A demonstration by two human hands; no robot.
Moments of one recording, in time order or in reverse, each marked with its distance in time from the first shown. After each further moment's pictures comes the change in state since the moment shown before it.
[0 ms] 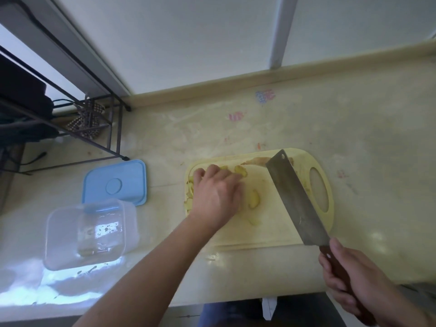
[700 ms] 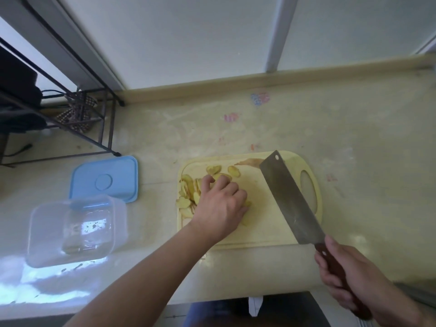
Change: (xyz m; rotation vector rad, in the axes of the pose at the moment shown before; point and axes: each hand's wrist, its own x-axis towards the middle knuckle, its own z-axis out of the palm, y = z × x) left_hand -0.015 0.015 0.014 0.121 -0.056 0.213; right_hand -0.006 -0.014 -0.010 -0.044 -0.007 0.035
